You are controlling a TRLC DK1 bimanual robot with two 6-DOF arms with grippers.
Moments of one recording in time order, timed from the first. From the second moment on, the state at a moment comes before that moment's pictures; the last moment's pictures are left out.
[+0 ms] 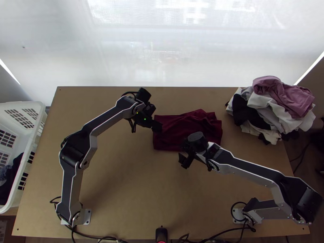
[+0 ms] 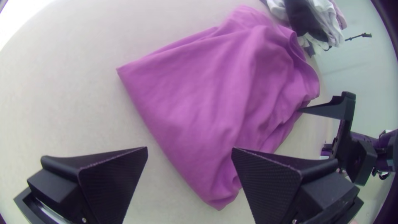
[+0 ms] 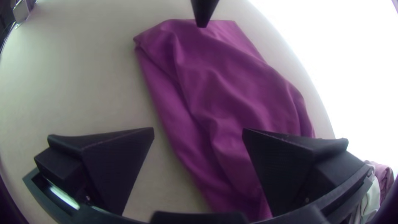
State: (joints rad) left arm -0.51 2.16 1.83 -0.85 0.38 -0.02; right arm 0.76 1.51 0.77 -0.07 0.13 -0.40
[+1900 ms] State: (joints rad) left arm -0.46 1.95 1.75 -0.92 0.35 0.00; right arm 0.63 1.51 0.88 0.25 0.31 -0.49
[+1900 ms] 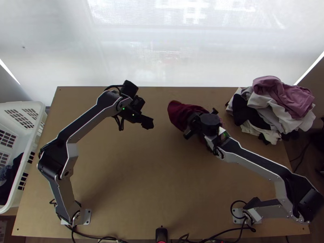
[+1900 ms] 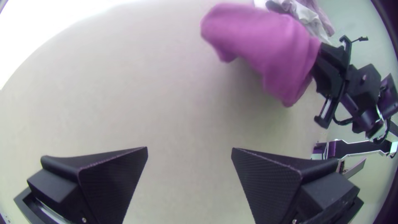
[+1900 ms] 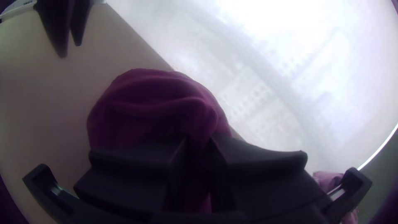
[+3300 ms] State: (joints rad) left arm -0.32 1.53 1.18 -0.88 0.28 0.00; right arm -0.58 1.30 1.25 0.28 0.15 -0.26
